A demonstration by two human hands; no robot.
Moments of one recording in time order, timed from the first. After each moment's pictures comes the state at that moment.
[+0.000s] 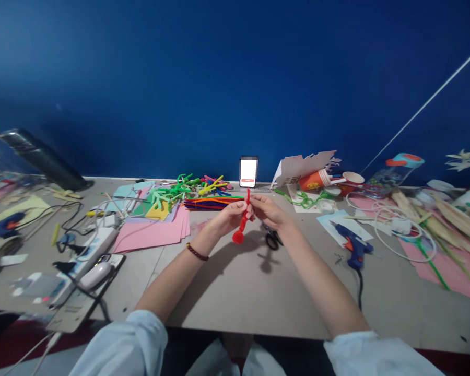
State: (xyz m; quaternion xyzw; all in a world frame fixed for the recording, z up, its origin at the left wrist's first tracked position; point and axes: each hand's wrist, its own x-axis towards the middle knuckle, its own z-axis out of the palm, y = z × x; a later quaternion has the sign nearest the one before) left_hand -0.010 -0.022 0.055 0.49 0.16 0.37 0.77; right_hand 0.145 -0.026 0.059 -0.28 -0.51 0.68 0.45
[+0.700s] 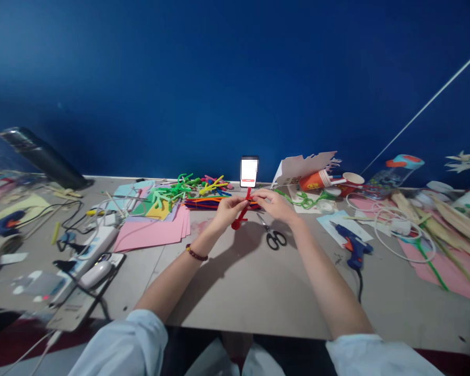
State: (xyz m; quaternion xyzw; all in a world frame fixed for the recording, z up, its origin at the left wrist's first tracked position) left_hand -0.008 -0.018 0.056 0.56 0.36 0.48 0.57; right_hand 0.166 -0.023 0.077 -0.43 -0.71 0.33 0.45
